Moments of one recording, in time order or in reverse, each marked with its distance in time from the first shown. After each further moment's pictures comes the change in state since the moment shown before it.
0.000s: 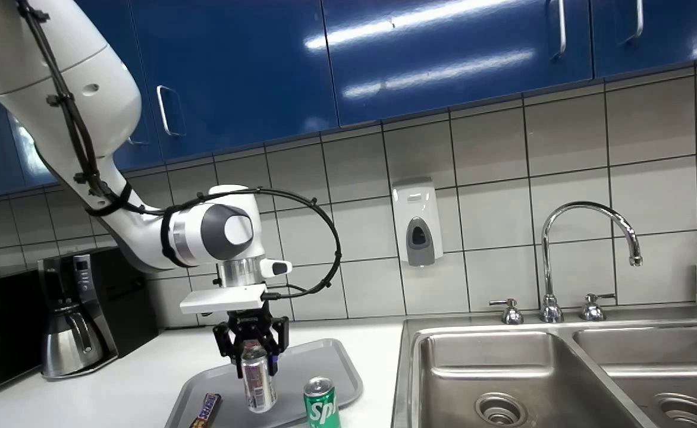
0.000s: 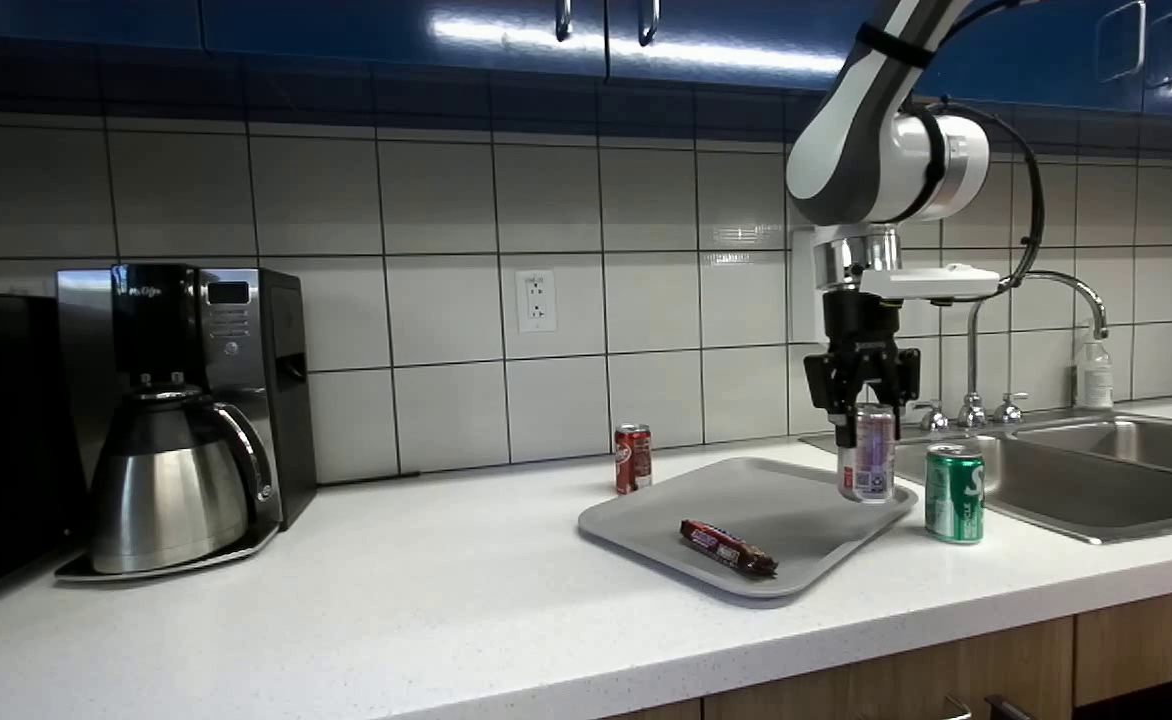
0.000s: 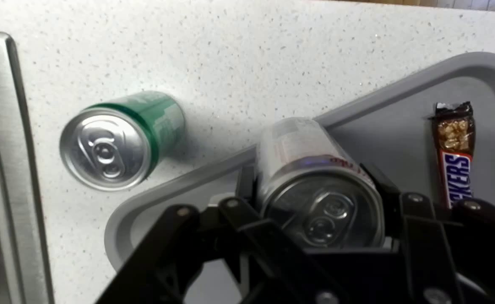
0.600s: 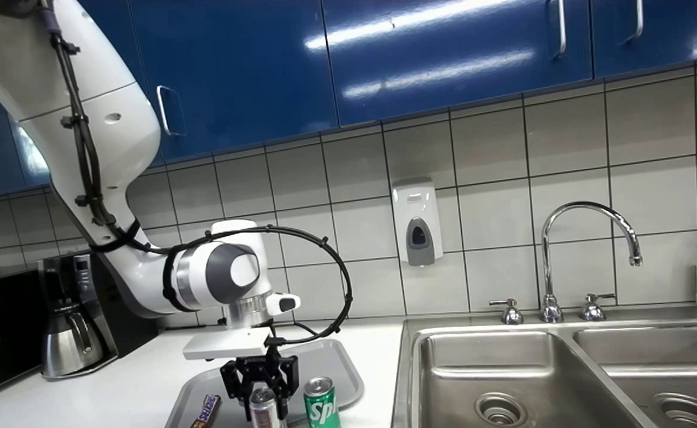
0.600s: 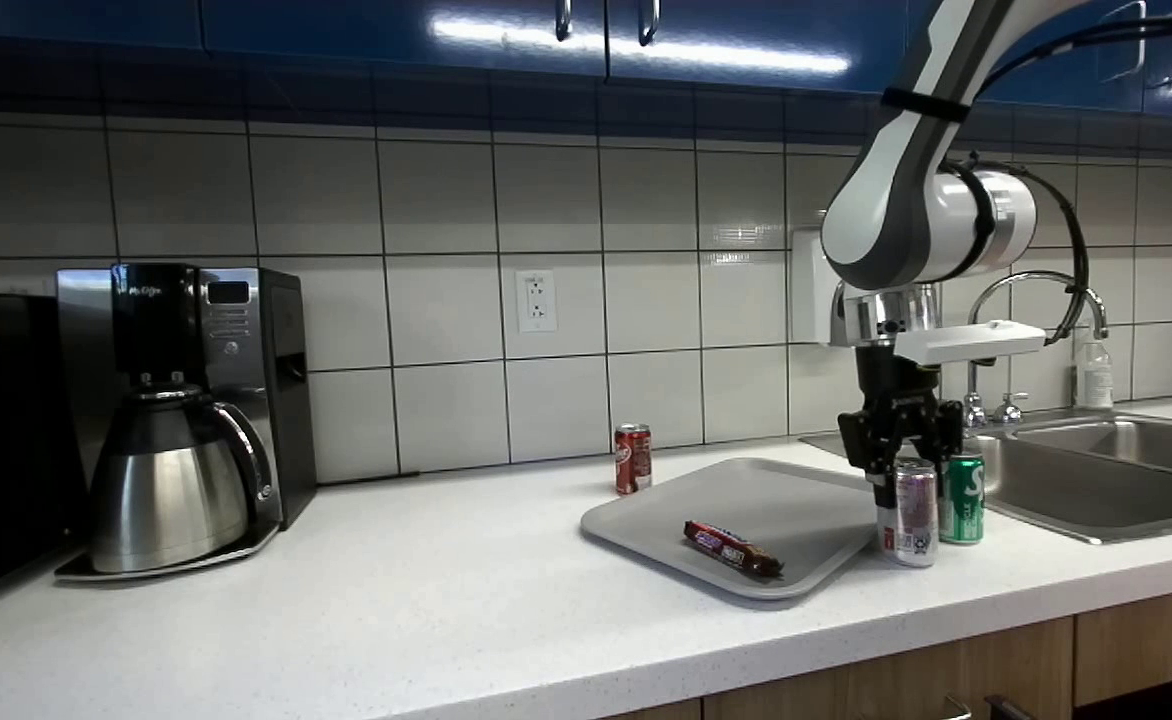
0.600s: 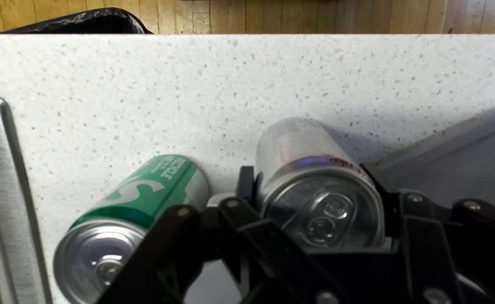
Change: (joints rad) arm -0.026 0.069 -0.022 -0.123 -0.069 0.180 0.070
